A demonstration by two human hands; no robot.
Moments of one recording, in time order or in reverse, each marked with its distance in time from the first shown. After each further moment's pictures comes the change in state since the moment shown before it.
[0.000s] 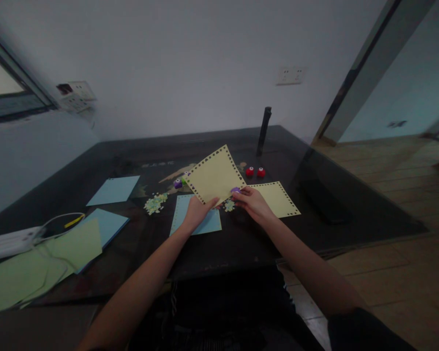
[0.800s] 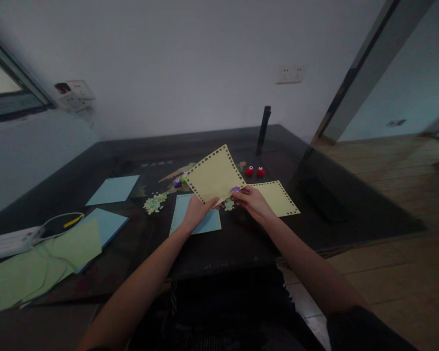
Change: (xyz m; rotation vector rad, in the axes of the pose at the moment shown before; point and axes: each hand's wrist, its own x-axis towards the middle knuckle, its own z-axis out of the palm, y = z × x) left_hand 0.000 -0.002 -0.001 0.018 -0.023 0.008; right_hand 0.000 -0.001 0.000 -0.017 0.009 0.006
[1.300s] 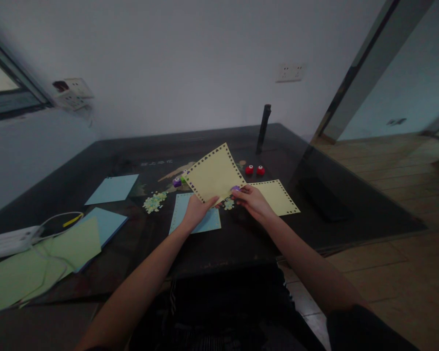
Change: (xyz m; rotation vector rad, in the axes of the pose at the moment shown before) left_hand -0.001 0.002 0.001 -0.008 -0.002 0.000; right_hand 0.001 0.002 -0.001 -0.020 -0.011 -0.008
